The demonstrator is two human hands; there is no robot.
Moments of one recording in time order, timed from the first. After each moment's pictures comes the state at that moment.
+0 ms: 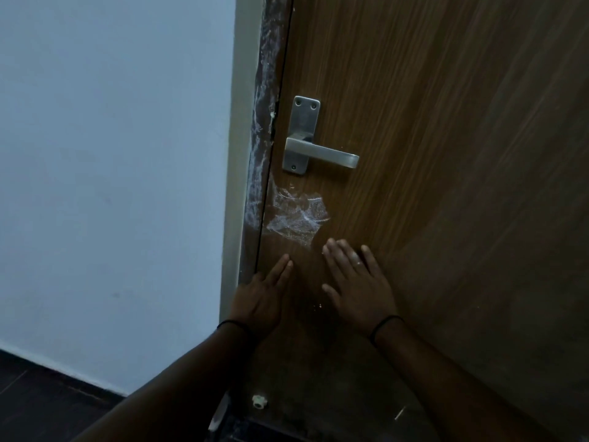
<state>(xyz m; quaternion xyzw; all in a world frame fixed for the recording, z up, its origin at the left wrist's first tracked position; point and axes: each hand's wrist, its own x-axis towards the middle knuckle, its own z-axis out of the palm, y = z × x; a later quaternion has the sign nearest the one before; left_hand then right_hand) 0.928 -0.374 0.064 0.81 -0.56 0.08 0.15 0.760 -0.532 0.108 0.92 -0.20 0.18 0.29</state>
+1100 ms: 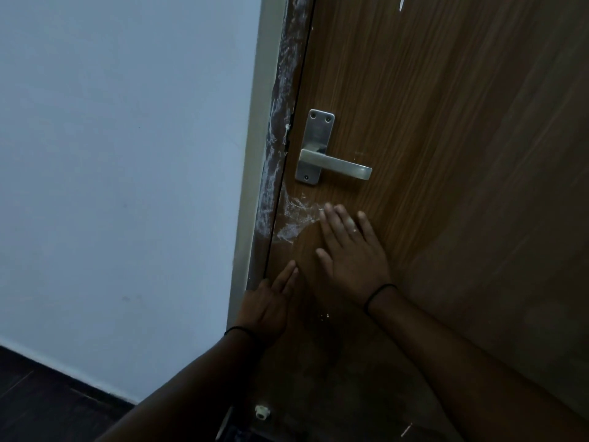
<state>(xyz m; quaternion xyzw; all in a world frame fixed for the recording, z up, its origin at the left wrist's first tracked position) 0.931 -0.373 0.069 0.81 -0.56 0.07 0.16 0.810 -0.518 0.175 0.90 -0.19 0.24 0.30</state>
